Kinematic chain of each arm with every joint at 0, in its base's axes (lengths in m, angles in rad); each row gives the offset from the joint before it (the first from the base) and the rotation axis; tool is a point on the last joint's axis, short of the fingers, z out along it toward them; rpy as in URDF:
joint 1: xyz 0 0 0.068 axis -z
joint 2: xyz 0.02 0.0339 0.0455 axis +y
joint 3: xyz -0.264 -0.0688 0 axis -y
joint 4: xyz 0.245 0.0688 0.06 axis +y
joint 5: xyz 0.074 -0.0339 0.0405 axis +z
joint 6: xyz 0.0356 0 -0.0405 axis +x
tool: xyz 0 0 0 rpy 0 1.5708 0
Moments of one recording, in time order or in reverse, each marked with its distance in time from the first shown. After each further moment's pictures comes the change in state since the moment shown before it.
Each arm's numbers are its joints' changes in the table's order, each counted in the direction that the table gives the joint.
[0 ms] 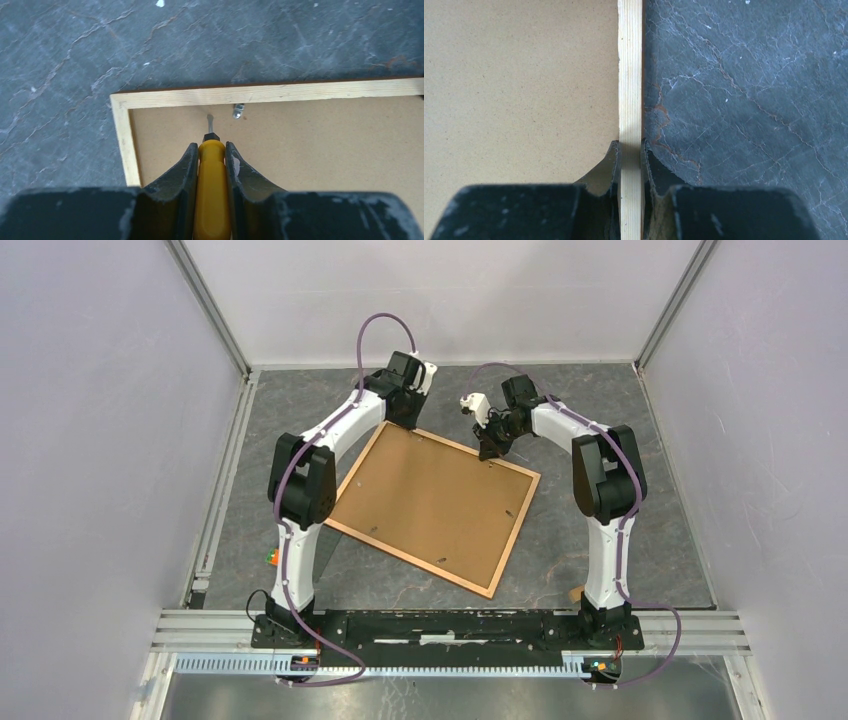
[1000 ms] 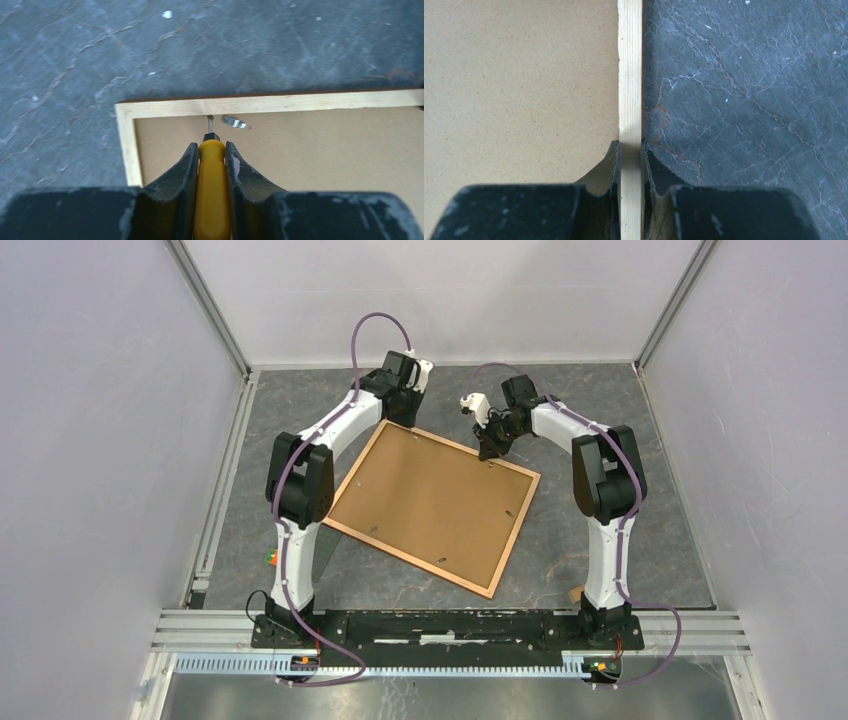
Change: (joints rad) left arm -0.018 0.000 -0.023 -0.059 -0.065 0.000; right arm 0.000 0.000 0.000 0.000 -0.001 0.000
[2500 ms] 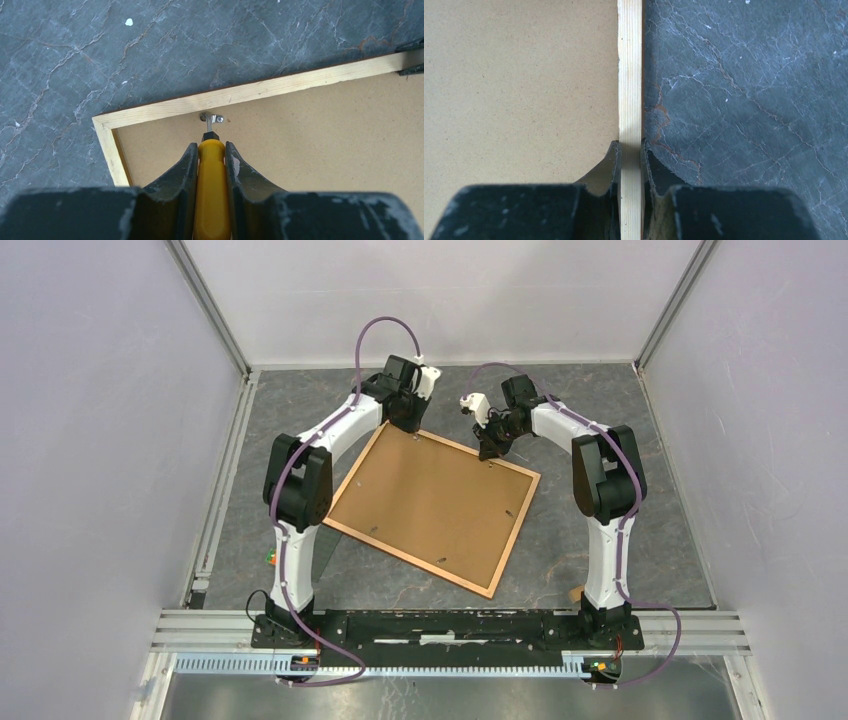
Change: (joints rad) left arm 0.007 -0.027 -0.053 -0.025 -0.075 0.103; right arm 0.000 0.000 0.002 0.002 -0.002 0.001
